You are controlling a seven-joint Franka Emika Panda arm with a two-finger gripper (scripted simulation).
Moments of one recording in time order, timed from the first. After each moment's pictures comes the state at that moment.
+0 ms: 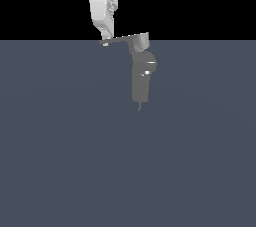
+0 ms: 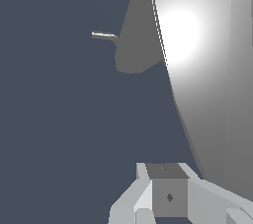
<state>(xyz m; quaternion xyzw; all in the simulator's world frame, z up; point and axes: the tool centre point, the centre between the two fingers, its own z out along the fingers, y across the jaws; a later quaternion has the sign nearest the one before) 0.095 0.078 0.271 0.69 -0.72 -0.07 0.07</state>
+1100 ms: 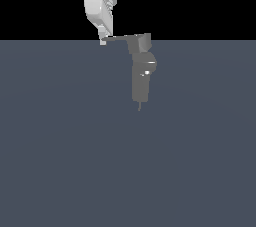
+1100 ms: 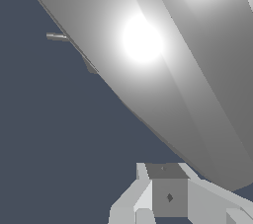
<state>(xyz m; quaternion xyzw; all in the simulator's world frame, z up) 0.041 0.077 0.278 0.69 -0.72 -0.07 0.07</state>
